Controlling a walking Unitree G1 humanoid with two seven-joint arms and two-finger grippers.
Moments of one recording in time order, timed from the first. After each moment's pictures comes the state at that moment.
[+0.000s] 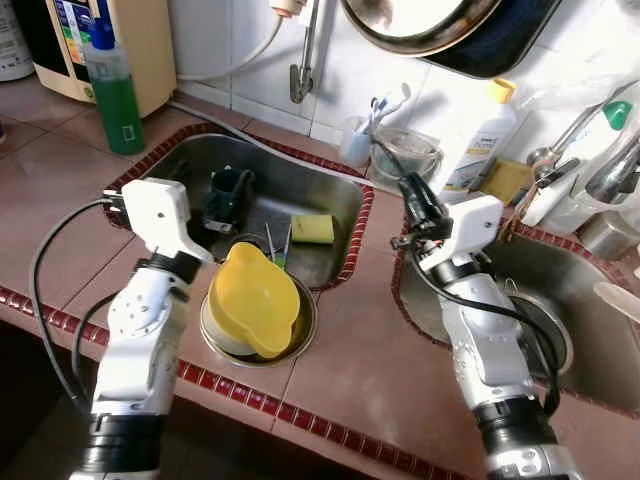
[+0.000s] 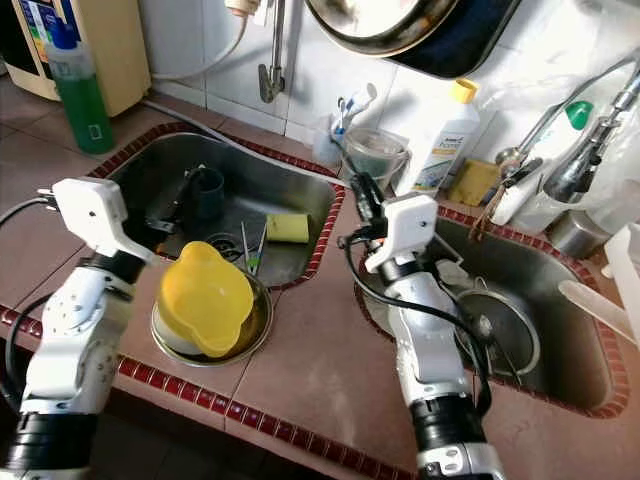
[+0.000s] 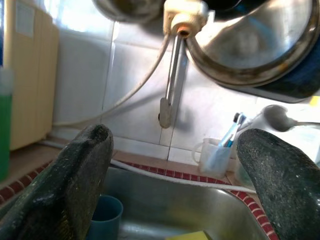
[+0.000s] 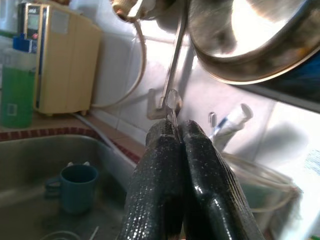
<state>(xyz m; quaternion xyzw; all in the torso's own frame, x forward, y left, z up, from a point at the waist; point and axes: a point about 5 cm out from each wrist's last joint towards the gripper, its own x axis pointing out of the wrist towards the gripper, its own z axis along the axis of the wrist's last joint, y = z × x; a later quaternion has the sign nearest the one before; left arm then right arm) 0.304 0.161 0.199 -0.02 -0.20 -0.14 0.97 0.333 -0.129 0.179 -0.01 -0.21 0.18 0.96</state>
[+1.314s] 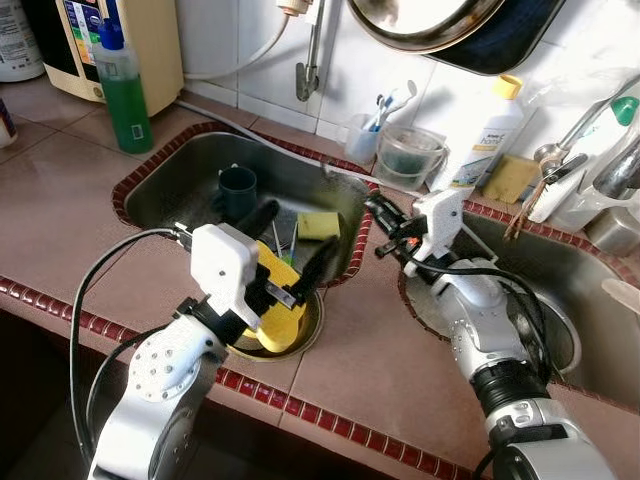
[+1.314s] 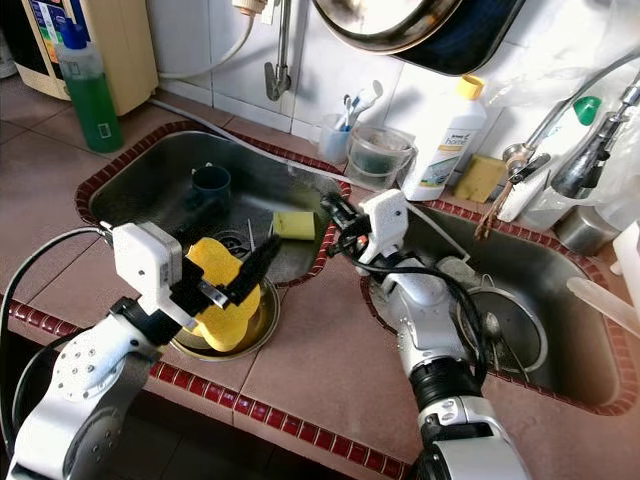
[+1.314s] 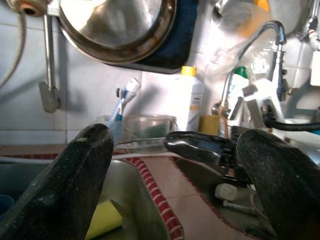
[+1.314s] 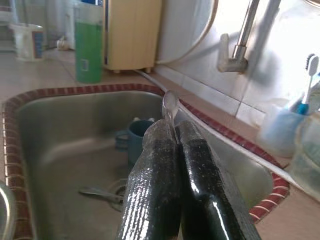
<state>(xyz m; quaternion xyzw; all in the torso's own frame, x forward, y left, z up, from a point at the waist) 0.242 0.101 0.197 -0.01 -0.15 -0.33 0.93 0.355 -0.120 0.158 0.01 -0.11 0.33 0.94</state>
